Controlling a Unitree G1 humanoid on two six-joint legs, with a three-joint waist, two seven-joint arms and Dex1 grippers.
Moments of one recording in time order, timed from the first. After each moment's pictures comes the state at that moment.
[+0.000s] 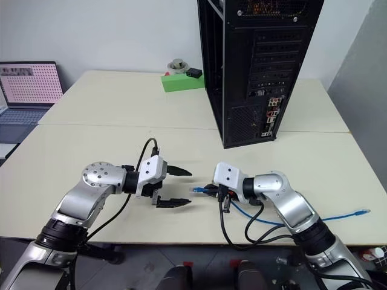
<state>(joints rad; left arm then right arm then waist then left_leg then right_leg) -0.47 0.70 -0.21 0.01 -0.22 0.21 -1.26 -0.51 -0.49 0.42 -0.20 0.13 0.47 0.94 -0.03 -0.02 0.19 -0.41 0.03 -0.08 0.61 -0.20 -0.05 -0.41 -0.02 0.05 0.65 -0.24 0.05</state>
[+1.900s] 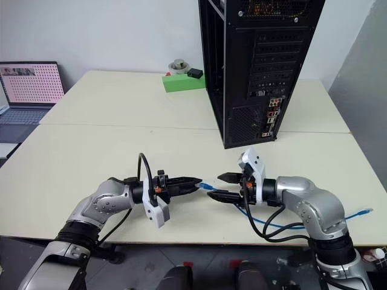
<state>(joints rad) -0.49 0.59 -0.16 0.45 0.46 -1.23 -0.55 -0.40 -0.45 0.08 -0.40 0.58 0.98 0.82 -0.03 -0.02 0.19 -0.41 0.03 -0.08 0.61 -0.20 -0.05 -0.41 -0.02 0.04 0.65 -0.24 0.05</state>
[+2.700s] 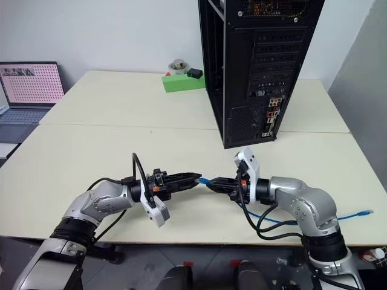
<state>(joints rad) -0.50 0.63 -0.18 0.44 0.59 -1.25 -0.33 -0.43 -0.41 0.08 -0.35 0.66 1.02 0.76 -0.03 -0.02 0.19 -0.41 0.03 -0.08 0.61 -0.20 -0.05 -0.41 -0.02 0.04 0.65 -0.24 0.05</state>
